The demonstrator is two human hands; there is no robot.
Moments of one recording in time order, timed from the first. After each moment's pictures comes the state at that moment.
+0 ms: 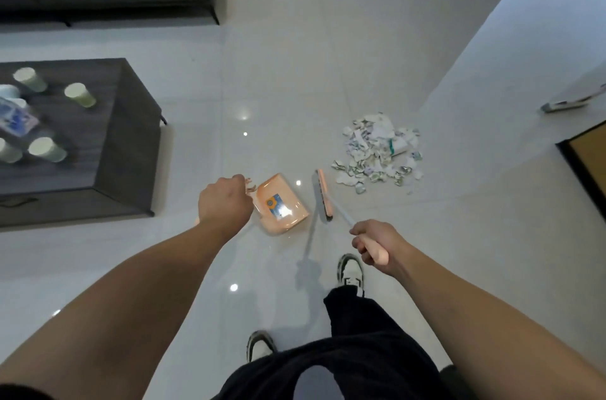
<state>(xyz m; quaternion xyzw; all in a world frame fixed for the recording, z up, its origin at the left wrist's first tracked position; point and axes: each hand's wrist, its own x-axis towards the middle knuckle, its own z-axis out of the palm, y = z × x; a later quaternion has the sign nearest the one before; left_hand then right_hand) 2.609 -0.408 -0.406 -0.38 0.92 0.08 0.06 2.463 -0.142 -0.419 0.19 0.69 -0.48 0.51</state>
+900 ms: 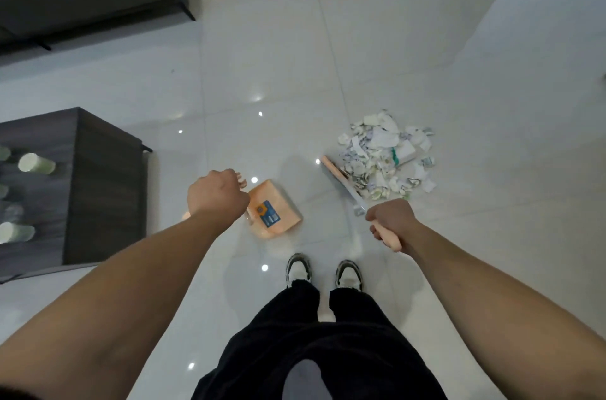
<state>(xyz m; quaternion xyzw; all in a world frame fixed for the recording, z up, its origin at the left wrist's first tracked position) 2.277 -0.466 -0.397 -0.39 0.90 0.02 0.16 2.114 -0.188 -0.455 0.18 0.74 -0.43 0.48</state>
